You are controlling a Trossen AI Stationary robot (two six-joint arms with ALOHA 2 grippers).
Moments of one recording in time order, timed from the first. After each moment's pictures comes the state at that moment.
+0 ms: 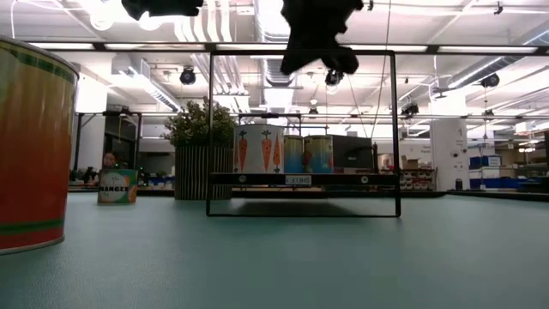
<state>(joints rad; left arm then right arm) -0.25 0.90 0.76 -0.06 -0.71 0.06 -0.01 1.69 1.55 -0.73 0.01 0.68</state>
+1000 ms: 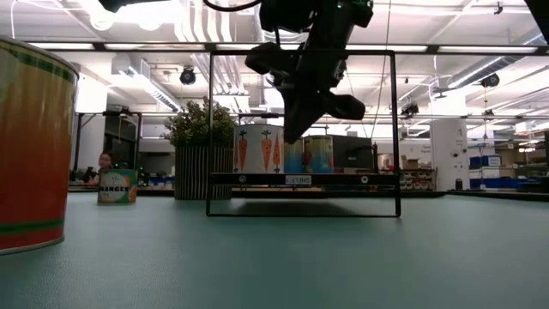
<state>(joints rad) -0.32 0.70 0.76 -0.21 -0.72 0.00 -0.05 1.90 1.55 -0.78 0.00 0.93</state>
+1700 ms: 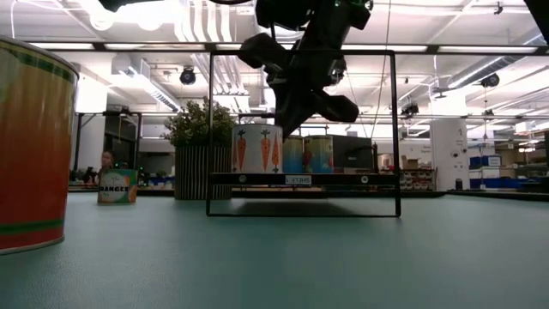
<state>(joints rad) -0.32 0.70 0.76 -0.21 -0.71 0.01 -0.03 1.91 1.55 -0.72 -0.05 0.94</state>
